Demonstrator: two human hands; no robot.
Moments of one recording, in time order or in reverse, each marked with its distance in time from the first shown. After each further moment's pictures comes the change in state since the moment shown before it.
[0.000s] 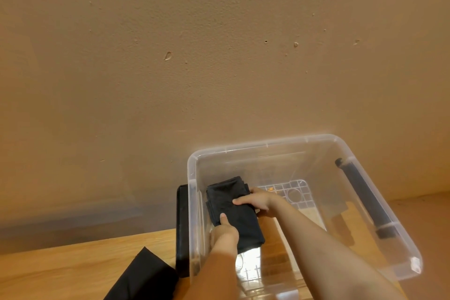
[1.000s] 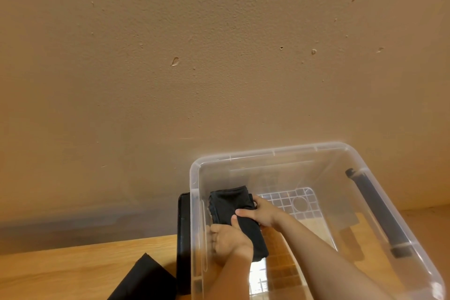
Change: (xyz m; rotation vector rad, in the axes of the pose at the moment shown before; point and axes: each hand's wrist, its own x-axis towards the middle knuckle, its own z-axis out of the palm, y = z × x) left_hand 0.019 0.003 0.022 0.324 0.308 0.176; right_hand 0.020 0.014 0.002 -0.085 0.067 -0.179
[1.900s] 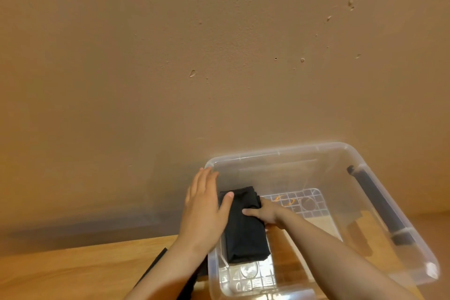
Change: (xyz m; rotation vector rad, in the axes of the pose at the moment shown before) left_hand -0.061 -0.003 -0.186 0.155 0.148 1.038; right_hand -0.017 -0.015 0.015 -0.061 -0.023 0.041
